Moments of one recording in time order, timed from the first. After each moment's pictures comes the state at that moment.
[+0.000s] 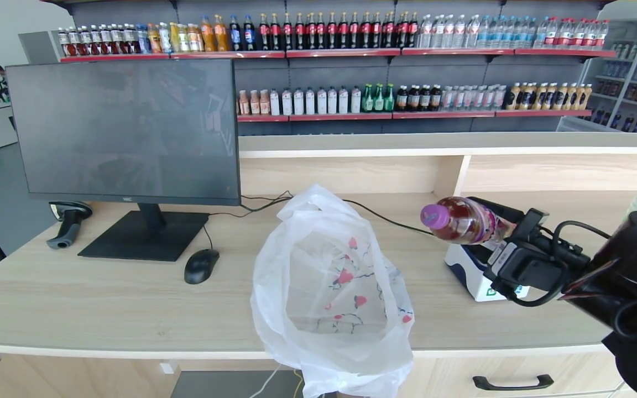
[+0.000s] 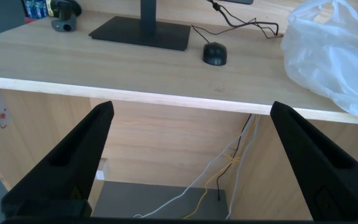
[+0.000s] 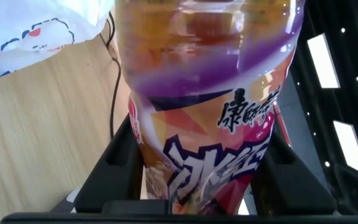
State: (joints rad) left arm 0.00 0.00 0.00 0.00 0.00 -0.03; right arm 0.18 1.84 -0.40 -1.57 0.43 -1.19
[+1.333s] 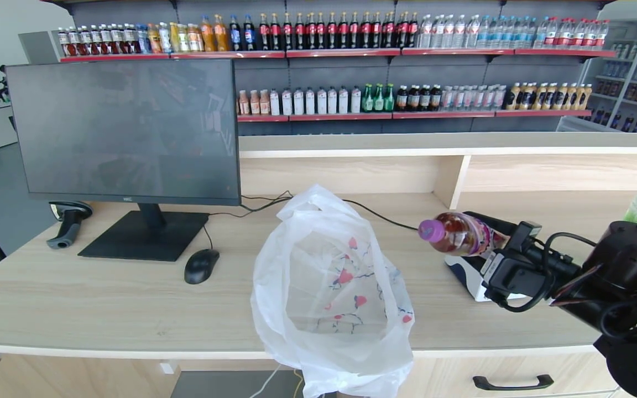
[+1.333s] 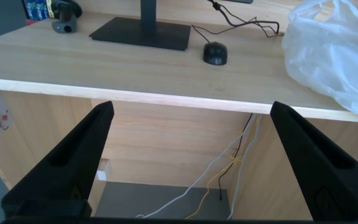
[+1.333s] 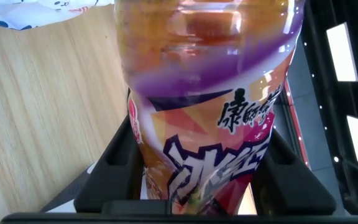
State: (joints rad) left arm 0.00 0.00 0.00 0.00 0.00 -0.02; right arm 0.14 1.90 -0.39 -1.57 0.43 -1.23
